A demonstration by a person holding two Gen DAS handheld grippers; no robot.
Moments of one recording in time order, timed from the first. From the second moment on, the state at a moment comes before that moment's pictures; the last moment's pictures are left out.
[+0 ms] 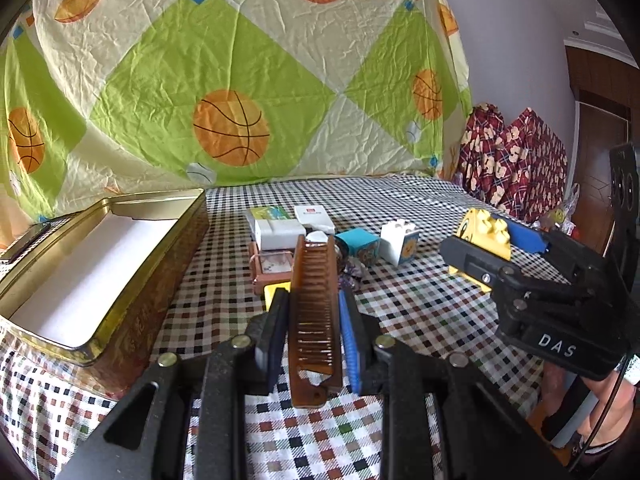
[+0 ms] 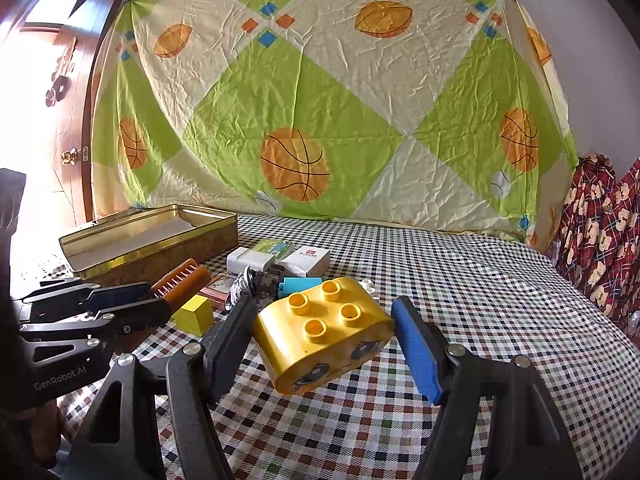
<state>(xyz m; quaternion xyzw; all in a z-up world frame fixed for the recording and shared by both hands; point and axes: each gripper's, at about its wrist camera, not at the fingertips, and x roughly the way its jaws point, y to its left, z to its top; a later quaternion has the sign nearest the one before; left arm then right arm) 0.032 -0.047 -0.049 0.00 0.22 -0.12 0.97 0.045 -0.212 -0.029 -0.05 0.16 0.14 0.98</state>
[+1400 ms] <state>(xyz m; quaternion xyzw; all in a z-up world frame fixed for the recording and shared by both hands) -0.006 -0.021 -0.029 0.00 0.10 -0.06 0.99 0.031 -0.215 -0.025 -0.03 0.10 0.10 0.99</state>
